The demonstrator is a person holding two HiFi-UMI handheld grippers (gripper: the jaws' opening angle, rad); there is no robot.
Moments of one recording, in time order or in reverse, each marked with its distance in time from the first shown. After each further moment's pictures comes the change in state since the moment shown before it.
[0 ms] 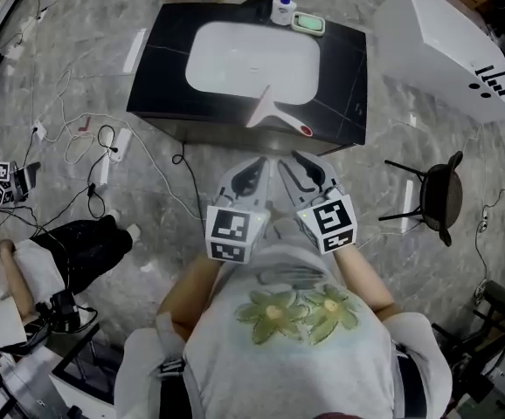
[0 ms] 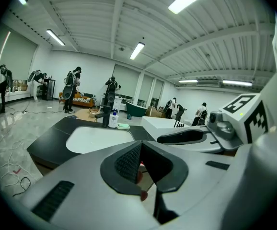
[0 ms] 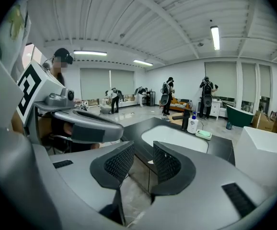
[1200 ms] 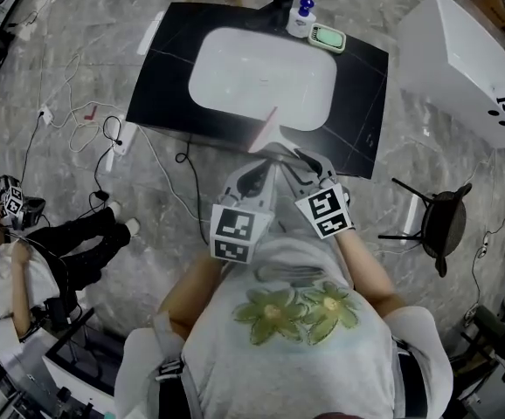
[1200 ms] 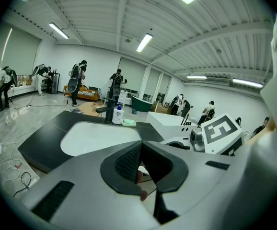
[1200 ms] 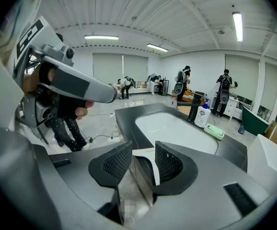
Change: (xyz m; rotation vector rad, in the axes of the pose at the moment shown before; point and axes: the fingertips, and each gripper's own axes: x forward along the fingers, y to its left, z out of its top) left arm 0.088 0.034 0.007 -0.053 0.076 0.054; right arm 0.098 -0.077 -0.056 -0.135 0.149 0.145
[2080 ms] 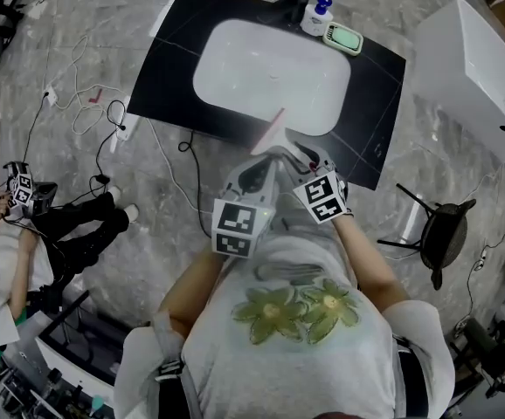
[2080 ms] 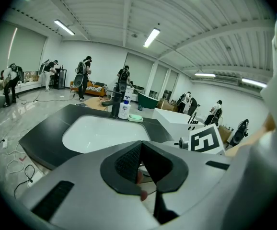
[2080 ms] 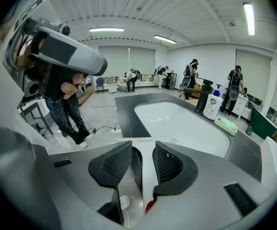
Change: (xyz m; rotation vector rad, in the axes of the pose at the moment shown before) left arm 0.031 0.022 -0.013 -0.051 0.047 0.071; right arm 0.059 -0.024 -0.044 -0.055 0.082 0.078
